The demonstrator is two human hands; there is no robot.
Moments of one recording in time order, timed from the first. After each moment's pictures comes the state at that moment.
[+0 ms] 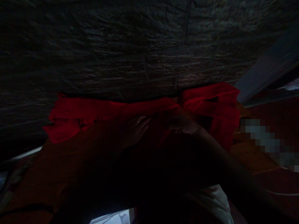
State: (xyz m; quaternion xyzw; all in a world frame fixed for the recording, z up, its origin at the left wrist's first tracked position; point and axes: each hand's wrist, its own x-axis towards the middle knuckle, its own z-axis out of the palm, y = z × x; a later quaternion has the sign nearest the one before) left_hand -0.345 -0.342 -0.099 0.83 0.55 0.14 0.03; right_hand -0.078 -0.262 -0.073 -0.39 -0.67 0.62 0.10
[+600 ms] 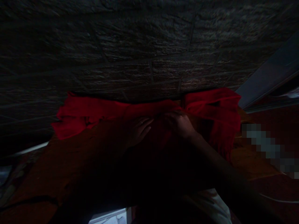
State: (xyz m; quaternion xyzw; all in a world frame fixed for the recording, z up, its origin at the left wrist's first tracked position) left_hand -0.343 -0.343 -0.097 0.83 0.52 0.21 0.06; right_hand -0.097 -0.269 -0.073 -0.37 -0.85 0.23 0.28
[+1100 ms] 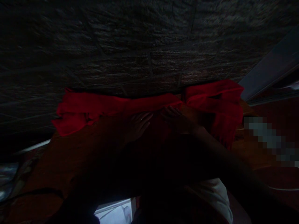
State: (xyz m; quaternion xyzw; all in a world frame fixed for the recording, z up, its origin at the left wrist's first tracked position) left_hand -0.347 -0.347 -0.095 0.83 0.55 0.08 0.04; right_hand -0.090 -0.265 -0.109 -0.29 -0.95 0.10 0.07
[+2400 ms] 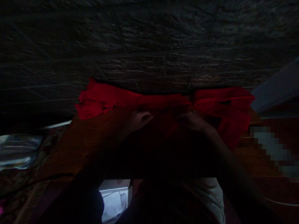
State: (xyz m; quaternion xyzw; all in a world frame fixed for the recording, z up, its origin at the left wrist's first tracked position) left_hand -0.359 -0.360 -0.078 0.75 0.60 0.24 0.11; right_hand -0.065 -0.251 -0.086 -0.26 -0.91 0.30 0.13
